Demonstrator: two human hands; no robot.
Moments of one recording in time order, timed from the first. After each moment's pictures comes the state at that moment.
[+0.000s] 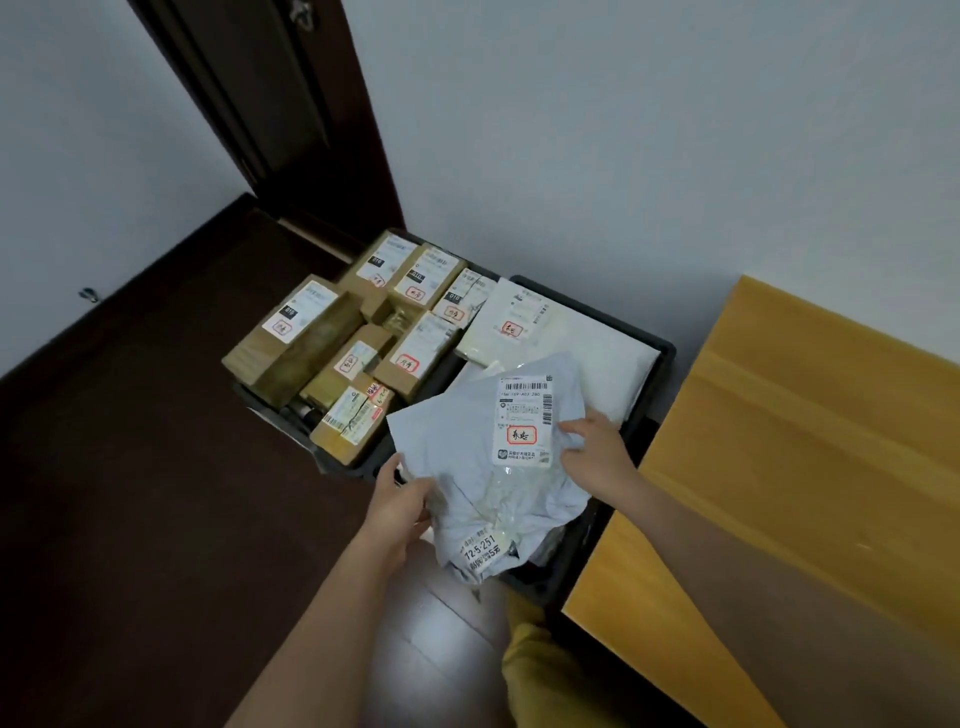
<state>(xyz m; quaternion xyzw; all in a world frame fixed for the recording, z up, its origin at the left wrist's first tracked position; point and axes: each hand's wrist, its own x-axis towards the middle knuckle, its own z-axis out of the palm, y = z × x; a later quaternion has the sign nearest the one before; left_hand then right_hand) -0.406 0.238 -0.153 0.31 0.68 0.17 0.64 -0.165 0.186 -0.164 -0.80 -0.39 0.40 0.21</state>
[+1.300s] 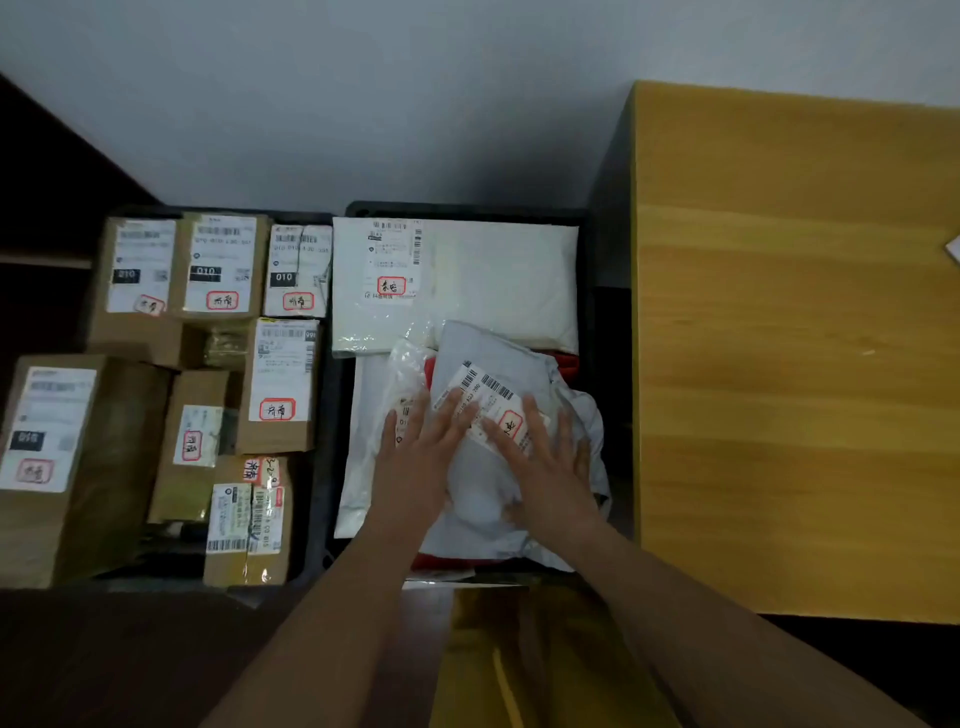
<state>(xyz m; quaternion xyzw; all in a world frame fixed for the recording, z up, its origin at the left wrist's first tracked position) -0.335 0.351 -0.285 0.96 0.18 -0.20 0.11 -0.242 0.196 -0.277 -0.87 -0.34 0.35 -0.01</state>
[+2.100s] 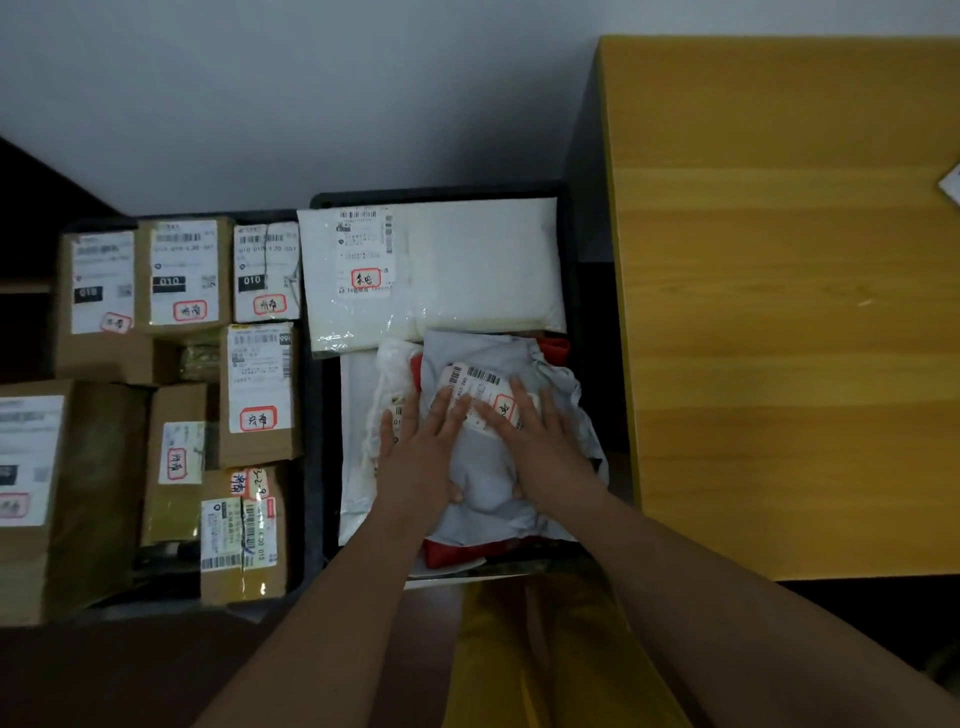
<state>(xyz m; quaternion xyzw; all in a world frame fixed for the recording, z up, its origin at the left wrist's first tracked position) -0.322 0.347 -0.298 0.93 0.18 -0.30 0.14 -0.227 0.197 -0.309 -0.86 -0.36 0.36 0.02</state>
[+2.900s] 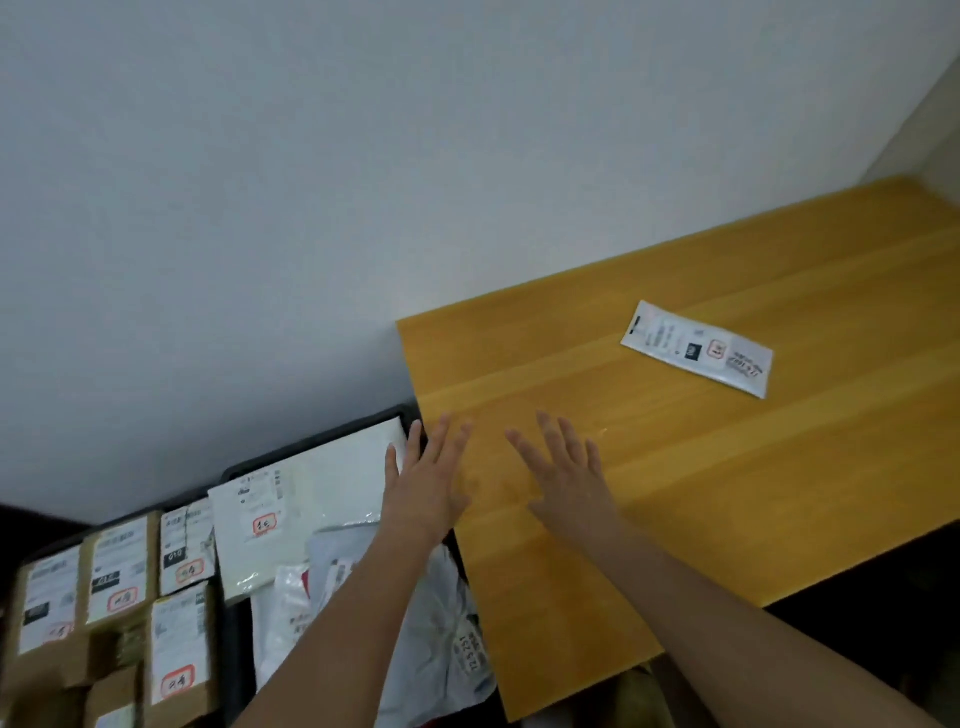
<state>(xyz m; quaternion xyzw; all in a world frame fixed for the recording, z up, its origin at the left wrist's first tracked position) -0.125 0.239 -0.121 0.98 0.06 -0.16 0.10 -0.086 0.047 -0.138 -0.96 -0.23 0.14 0.06</state>
